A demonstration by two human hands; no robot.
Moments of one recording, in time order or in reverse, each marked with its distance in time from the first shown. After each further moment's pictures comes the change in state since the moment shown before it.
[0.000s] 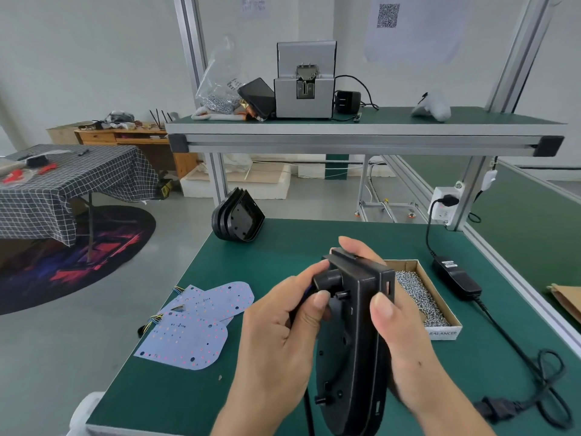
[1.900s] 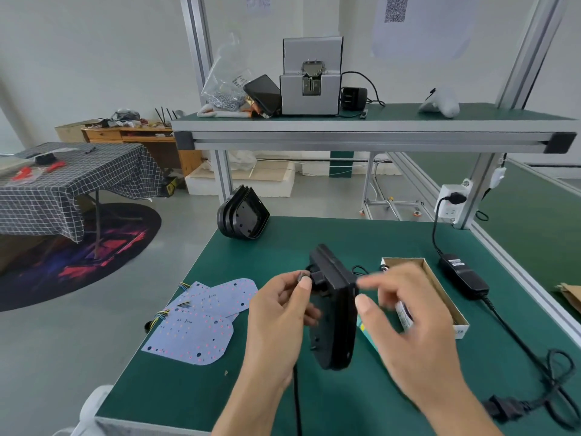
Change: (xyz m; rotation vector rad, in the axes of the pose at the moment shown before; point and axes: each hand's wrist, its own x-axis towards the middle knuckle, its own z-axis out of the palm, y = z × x) left_hand 0.013 -0.040 0.008 -0.215 0.206 -0.538; right_hand -0.003 0.013 -0.014 -0.638 0.224 -0.238
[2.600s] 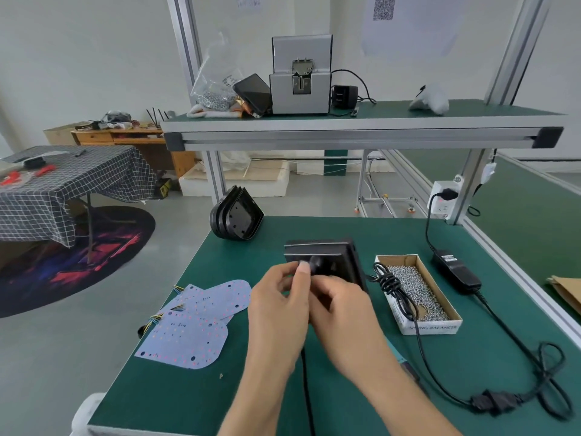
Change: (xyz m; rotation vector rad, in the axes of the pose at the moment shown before) left_hand 0.006 0.011 0.014 0.224 0.078 0.024; right_hand 0.012 0.002 0.057 -0.027 -0.247 0.329
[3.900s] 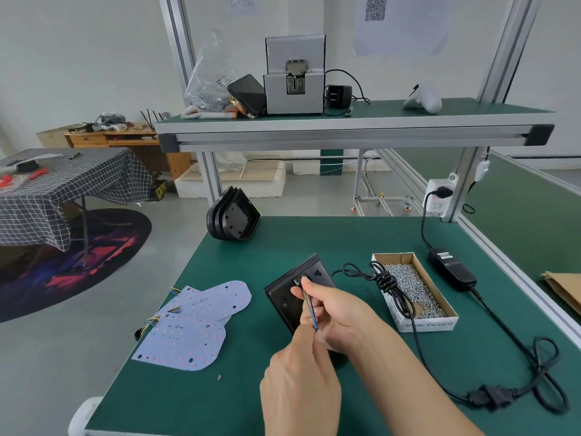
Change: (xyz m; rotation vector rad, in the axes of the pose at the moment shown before) left_hand -0.071 -0.017 0.005 0.770 -0.024 -0.040; right_hand 0.037 0.015 0.017 1.131 -0.121 1.095
